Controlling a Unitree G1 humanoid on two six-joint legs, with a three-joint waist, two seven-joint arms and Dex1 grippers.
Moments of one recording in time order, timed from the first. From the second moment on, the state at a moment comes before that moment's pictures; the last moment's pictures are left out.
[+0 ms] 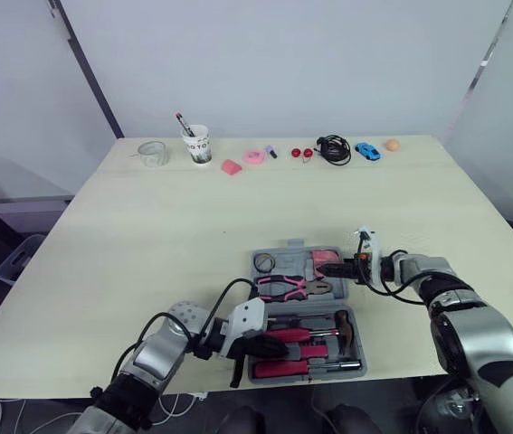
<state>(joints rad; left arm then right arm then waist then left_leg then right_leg) -0.22 0.56 -0.35 0.06 -0.13 0.15 -1.27 -0.95 -0.31 0.00 1.23 0.21 0.43 1.26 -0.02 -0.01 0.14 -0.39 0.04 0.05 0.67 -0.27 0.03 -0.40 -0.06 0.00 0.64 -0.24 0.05</state>
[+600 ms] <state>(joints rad) -0.04 0.79 -0.12 -0.13 -0.37 0.28 -1.36 -0.76 -0.54 0.18 0.62 0.44 0.68 1.60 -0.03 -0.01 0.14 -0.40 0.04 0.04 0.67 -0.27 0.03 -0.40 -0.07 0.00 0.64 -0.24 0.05</state>
